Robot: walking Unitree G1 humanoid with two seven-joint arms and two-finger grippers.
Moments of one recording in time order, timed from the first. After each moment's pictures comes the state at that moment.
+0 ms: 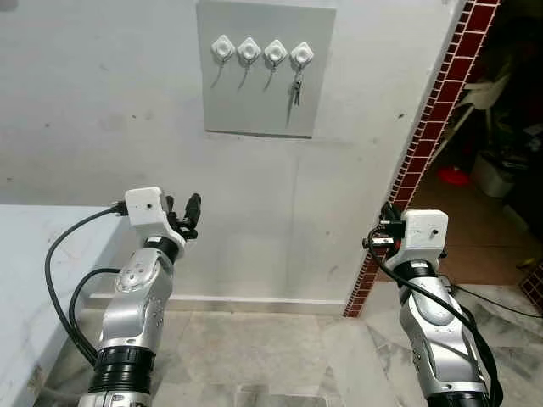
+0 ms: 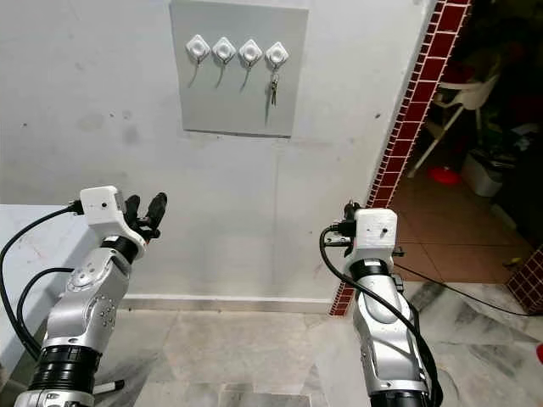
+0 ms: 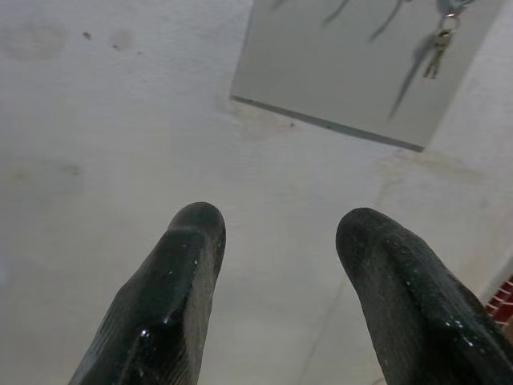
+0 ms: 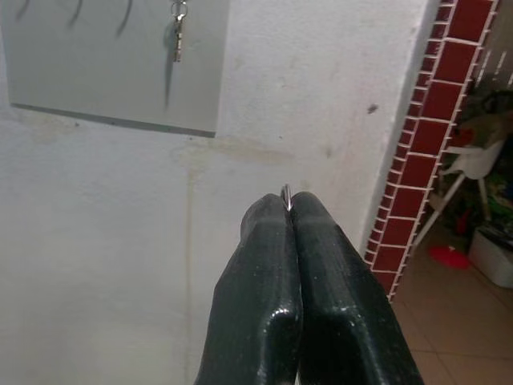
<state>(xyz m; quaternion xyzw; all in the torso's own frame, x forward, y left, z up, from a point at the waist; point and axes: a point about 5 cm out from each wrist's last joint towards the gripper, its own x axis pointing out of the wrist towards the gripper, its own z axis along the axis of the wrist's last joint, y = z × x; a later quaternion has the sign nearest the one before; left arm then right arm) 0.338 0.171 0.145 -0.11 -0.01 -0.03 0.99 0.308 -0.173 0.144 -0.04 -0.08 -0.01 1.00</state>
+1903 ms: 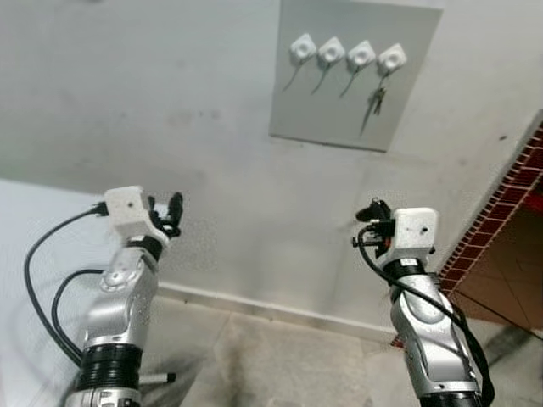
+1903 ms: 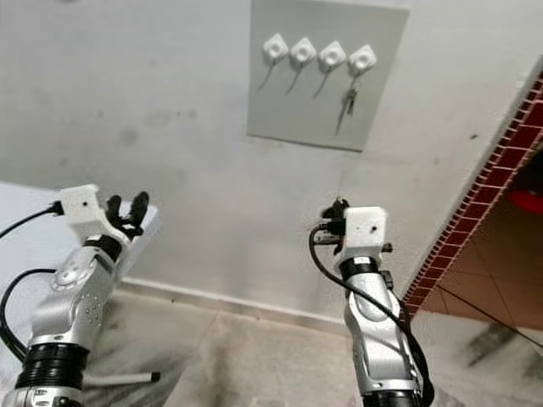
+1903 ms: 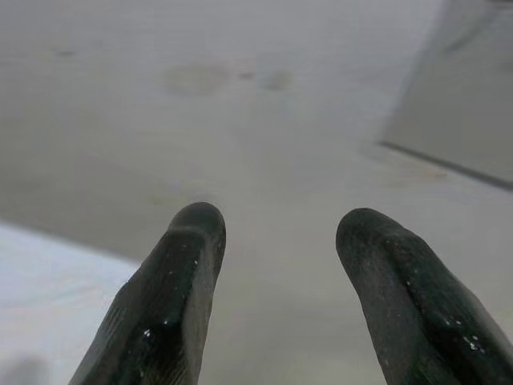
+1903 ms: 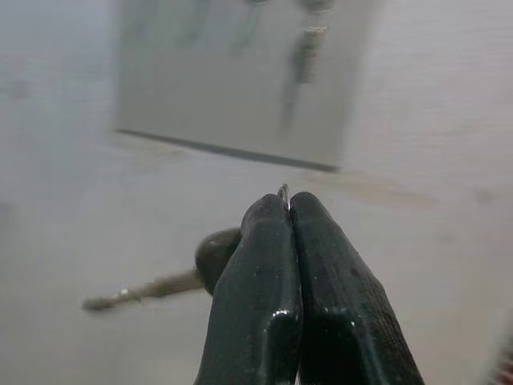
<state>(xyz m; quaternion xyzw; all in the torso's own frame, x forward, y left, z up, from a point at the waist) 0.343 0.176 0.149 -0.12 -0.02 -0.02 0.99 0.307 -0.172 0.148 -0.04 -0.09 0.00 1.00</state>
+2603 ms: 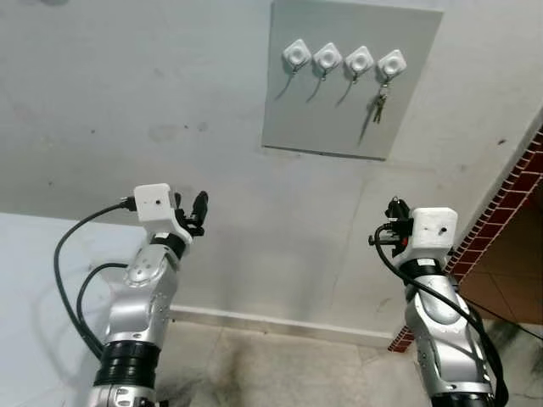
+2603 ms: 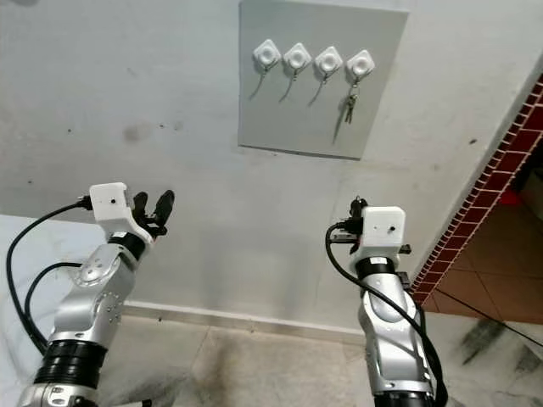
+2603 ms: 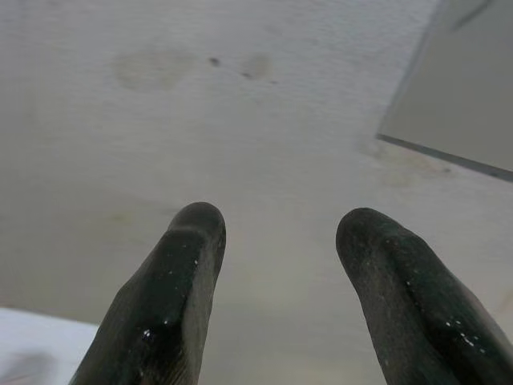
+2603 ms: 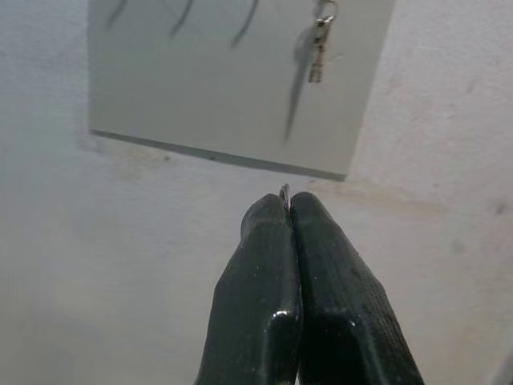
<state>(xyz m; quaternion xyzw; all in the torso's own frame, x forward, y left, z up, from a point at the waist) 0.342 0.172 0.148 -0.09 -0.01 -0.03 0.99 0.307 -0.169 0.149 -0.03 -0.09 0.00 1.00</state>
